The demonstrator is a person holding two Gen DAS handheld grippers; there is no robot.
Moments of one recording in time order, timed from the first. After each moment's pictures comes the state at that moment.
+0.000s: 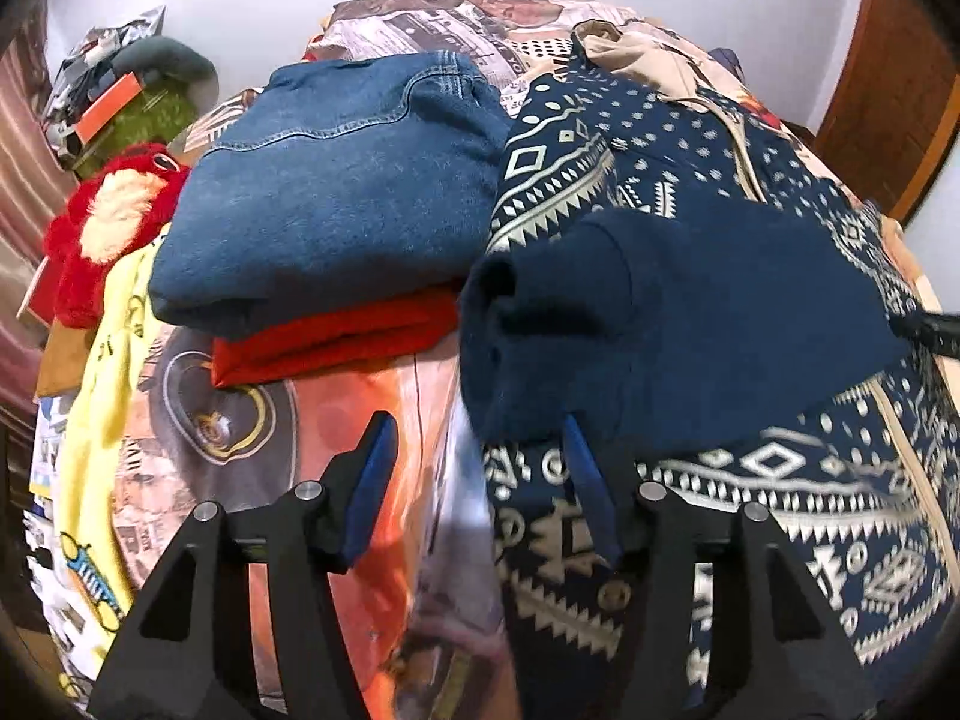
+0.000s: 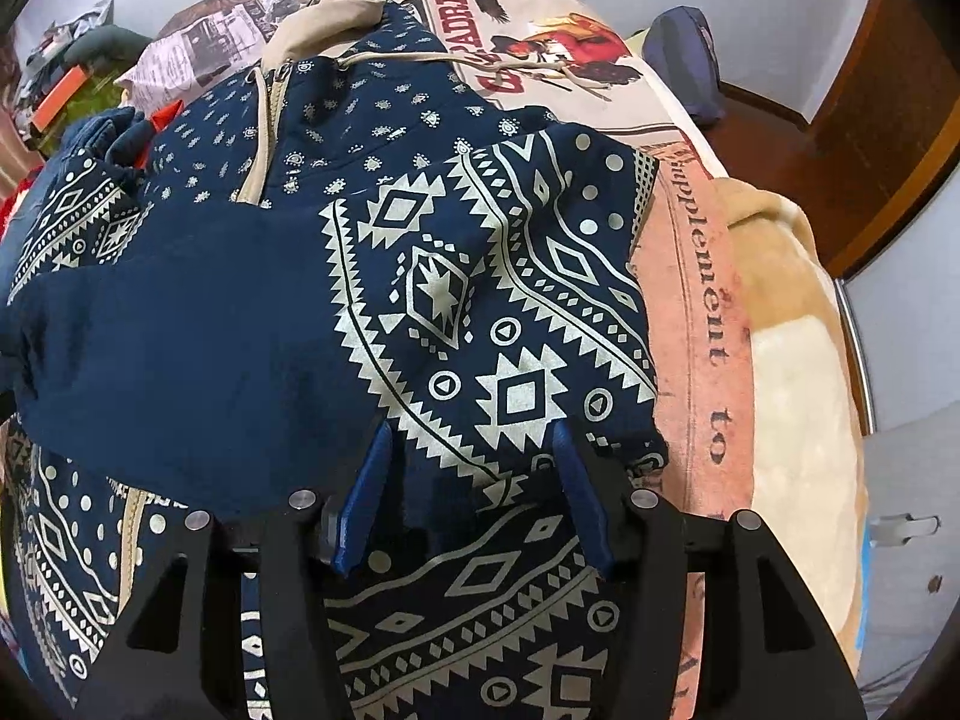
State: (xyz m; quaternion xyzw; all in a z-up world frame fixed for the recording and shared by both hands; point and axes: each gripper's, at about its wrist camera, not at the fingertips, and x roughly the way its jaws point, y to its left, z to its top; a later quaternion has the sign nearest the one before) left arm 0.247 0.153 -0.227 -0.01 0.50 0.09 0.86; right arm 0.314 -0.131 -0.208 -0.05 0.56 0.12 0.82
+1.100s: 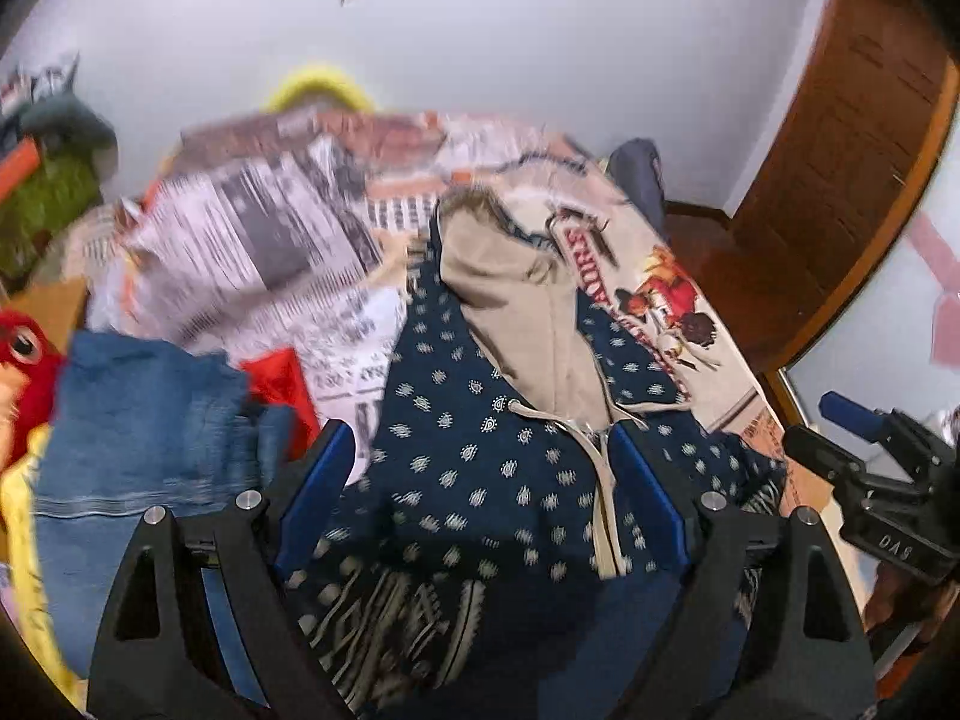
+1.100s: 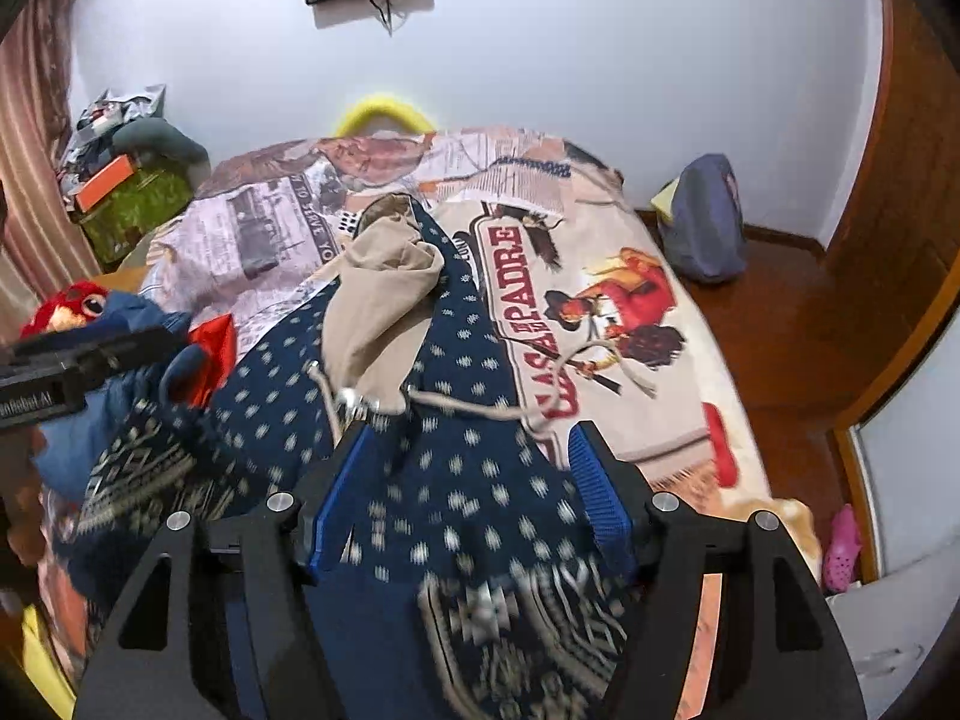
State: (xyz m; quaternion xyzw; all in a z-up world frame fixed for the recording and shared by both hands) left arm 0.488 0.108 -0.153 -0.08 0.45 -0.01 0.89; right arm 0.429 -0.079 -0.111 -0.02 0.42 0.16 0.89
